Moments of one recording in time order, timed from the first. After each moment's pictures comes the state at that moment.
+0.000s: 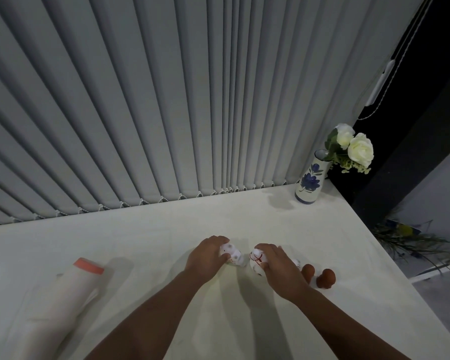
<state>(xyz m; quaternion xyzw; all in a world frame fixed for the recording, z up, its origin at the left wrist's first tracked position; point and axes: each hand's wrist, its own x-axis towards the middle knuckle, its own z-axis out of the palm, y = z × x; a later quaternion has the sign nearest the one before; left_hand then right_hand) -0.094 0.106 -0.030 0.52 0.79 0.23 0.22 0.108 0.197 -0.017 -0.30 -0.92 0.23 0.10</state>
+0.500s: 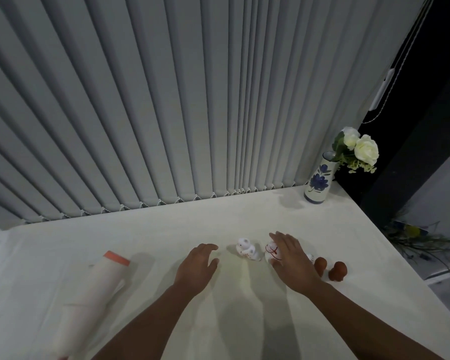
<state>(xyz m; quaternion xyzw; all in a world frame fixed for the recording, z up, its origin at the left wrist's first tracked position) -0.117 0.025 -0.025 0.50 0.82 0.24 0.15 0.106 0.178 -0.014 -0.37 -0.90 0.20 0.09</state>
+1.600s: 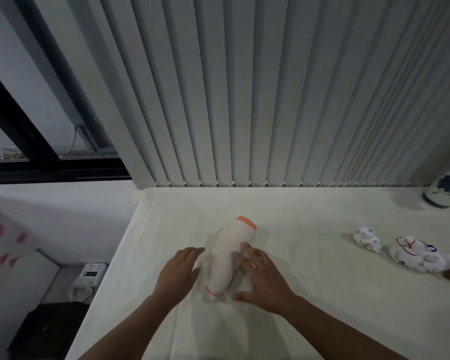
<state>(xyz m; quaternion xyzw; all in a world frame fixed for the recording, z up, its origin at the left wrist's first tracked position) -0.303 -0.285 -0.018 0.47 0.87 0.16 0.05 -0.131 -0.108 -0.029 -0.17 -0.96 0.22 -0.03</state>
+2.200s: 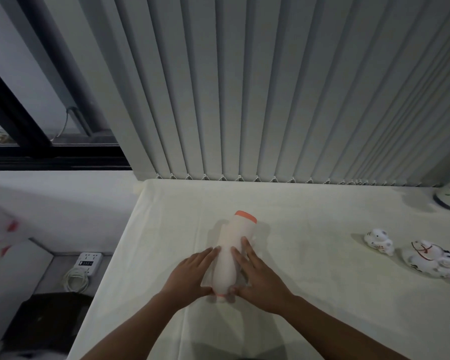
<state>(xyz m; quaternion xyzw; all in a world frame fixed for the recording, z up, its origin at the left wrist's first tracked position) -0.322 -0.283 -0.044 0.55 0.82 0.11 0.14 -0.163 -0.125 -0.036 -0.15 -0.94 0.29 -0.02</state>
